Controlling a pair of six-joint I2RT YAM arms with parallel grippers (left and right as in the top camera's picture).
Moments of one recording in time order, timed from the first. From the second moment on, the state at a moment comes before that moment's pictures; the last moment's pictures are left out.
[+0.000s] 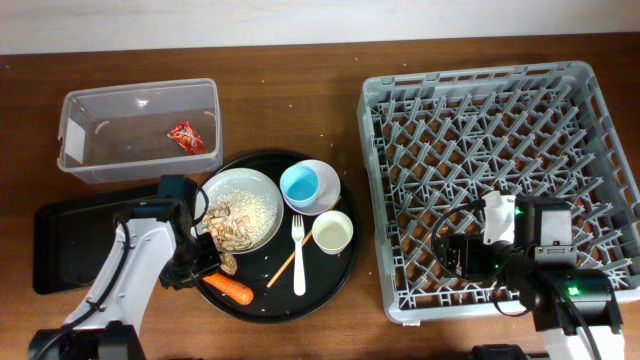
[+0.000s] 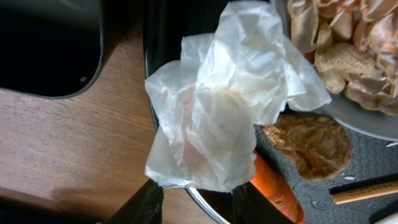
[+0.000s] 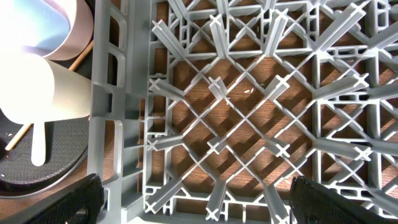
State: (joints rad) left arm 0.00 1.47 0.86 -1.07 -0.02 -0.41; right arm -0.01 0.84 0.84 -1.05 -0.23 0.03
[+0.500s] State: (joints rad) left arm 0.00 1.47 0.86 -1.01 -0.06 -0.41; right arm -0.01 0.84 0.84 -1.05 -0.23 0.03
